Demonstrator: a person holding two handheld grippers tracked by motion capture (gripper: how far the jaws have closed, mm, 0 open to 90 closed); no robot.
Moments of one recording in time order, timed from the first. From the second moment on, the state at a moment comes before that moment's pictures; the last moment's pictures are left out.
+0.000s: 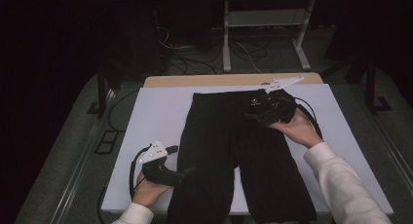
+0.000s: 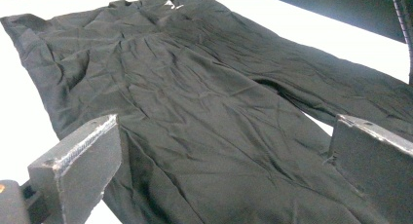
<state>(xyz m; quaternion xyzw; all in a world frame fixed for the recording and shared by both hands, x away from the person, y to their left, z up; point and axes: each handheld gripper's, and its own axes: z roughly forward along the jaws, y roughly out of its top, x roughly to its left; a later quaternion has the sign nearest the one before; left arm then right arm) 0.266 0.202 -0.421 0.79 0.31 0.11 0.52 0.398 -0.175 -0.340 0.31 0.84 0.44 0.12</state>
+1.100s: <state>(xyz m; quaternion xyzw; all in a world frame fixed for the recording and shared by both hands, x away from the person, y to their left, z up) 0.268 0.201 -0.422 0.79 0.31 0.11 0.52 0.451 -0.142 -0.347 0.34 0.83 0.42 0.13</state>
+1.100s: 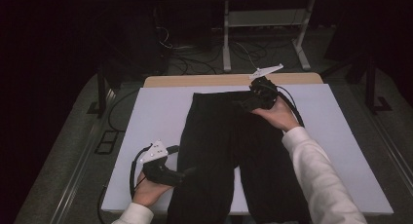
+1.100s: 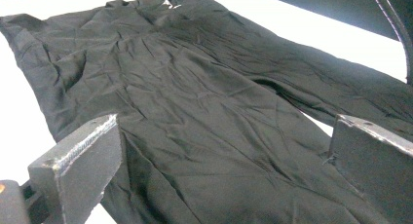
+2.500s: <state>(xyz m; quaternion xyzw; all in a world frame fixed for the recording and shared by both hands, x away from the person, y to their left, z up) 0.268 0.202 -0.421 0.78 0.31 0.11 0.53 0.493 -0.054 -0.367 0.34 0.82 0.44 0.14</state>
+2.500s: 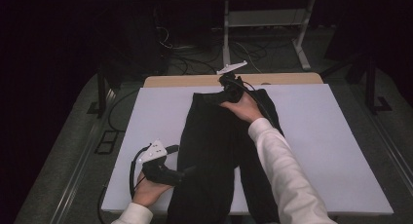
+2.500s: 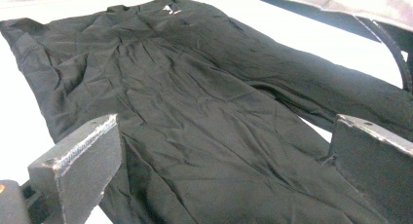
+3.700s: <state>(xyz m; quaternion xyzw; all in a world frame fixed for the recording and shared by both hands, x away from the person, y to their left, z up) 0.268 0.203 -0.421 0.78 0.30 0.10 0.53 0.527 0.021 -0.420 0.37 0.82 0.42 0.10</state>
